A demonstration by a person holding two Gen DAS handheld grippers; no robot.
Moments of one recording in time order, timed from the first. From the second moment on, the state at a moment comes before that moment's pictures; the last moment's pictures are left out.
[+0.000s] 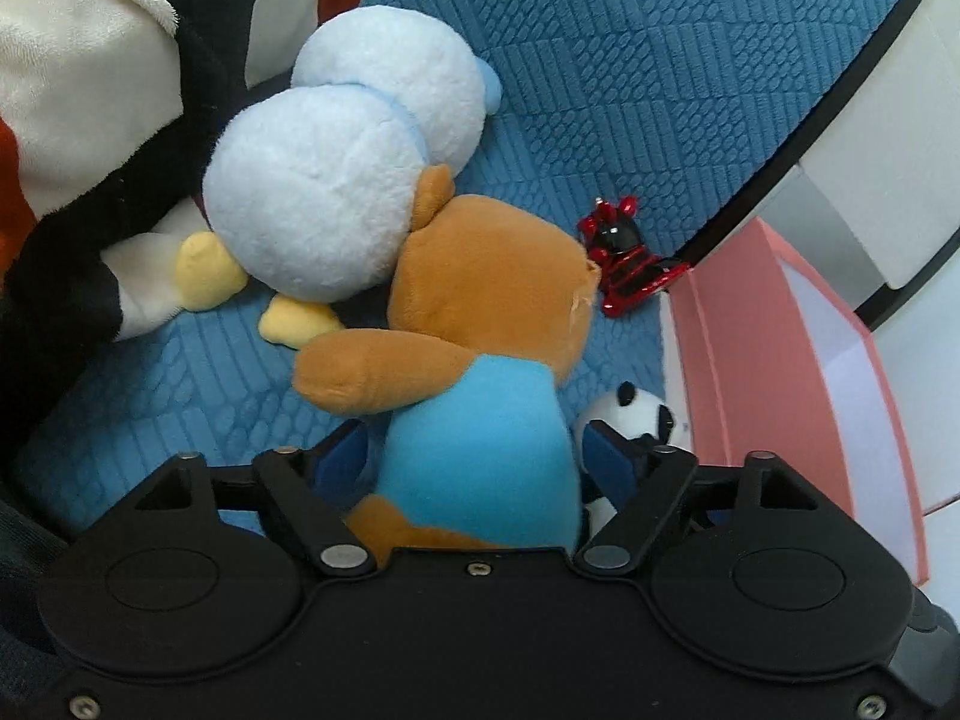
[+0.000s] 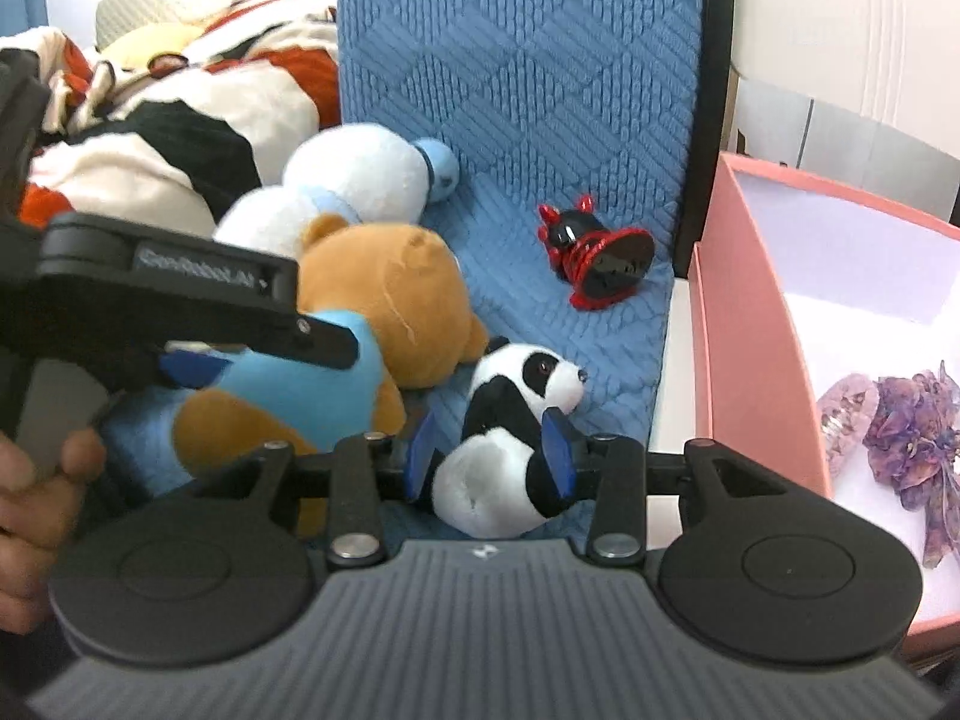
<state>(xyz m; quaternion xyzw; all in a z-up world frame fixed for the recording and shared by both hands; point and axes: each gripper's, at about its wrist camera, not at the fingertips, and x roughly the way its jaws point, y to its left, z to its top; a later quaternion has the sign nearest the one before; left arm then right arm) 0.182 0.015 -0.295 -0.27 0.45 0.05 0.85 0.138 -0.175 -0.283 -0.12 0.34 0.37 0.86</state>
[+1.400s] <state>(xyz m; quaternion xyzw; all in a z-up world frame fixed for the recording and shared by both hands) 0.211 0.005 -0.315 -0.23 0.49 0.03 0.84 0.155 -0.170 -0.300 -0.12 0.42 0.35 0.83</state>
